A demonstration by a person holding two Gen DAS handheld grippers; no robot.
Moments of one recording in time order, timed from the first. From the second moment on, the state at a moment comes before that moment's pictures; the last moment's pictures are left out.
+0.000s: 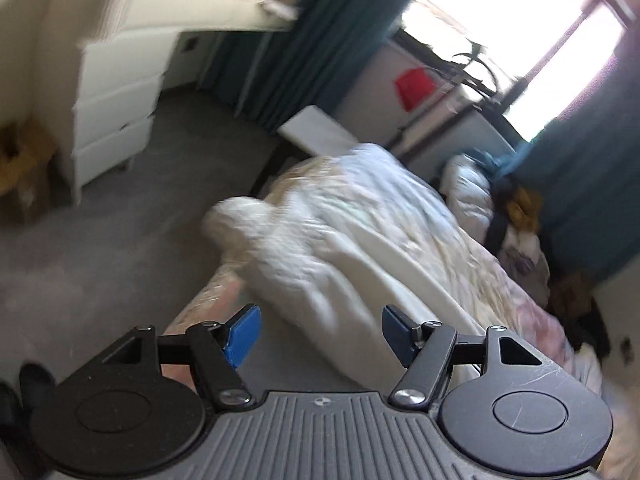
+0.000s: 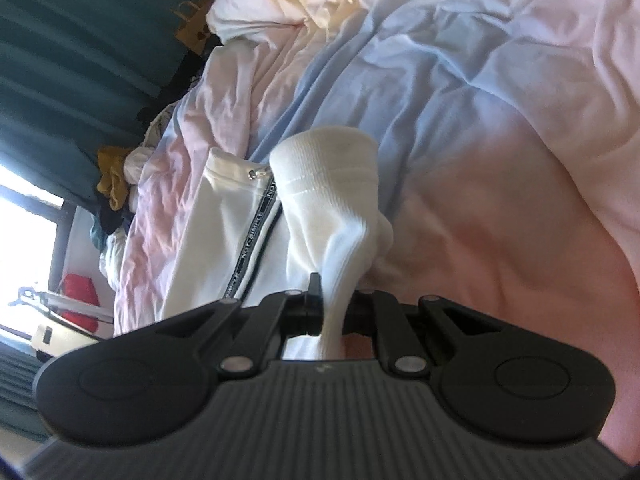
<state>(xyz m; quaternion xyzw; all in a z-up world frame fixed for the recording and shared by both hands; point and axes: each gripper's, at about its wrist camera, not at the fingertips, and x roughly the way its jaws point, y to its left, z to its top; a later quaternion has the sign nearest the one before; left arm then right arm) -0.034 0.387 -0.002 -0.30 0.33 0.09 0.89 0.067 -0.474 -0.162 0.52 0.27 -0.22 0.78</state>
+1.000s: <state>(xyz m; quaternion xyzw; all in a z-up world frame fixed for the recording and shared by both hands) 0.157 0.092 -0.111 -0.06 0.37 0.02 0.93 0.055 -0.481 -0.165 0.48 0.24 -0.16 0.83</state>
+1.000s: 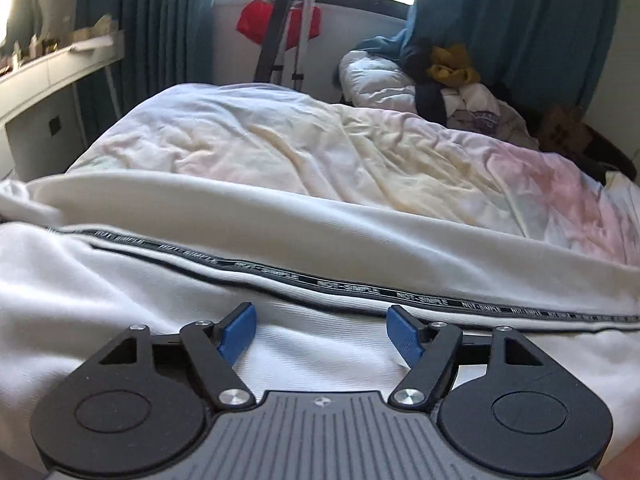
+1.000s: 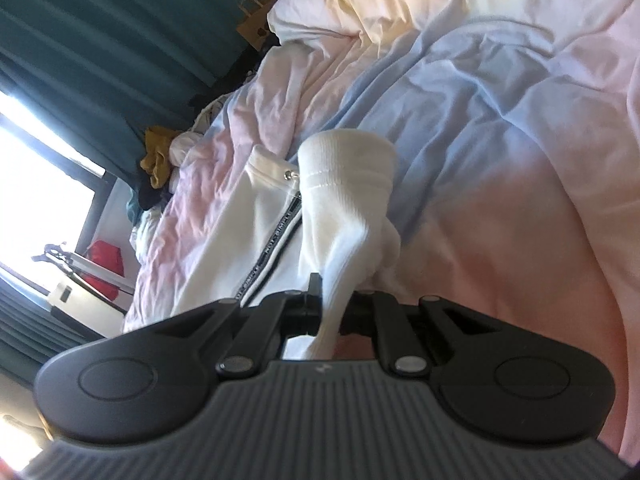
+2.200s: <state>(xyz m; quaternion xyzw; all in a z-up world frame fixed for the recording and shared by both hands) 0.123 0.149 -0.047 -0.25 0.24 -0.11 0.93 0.096 -0.225 0.047 0.03 0.10 0.01 0.99</state>
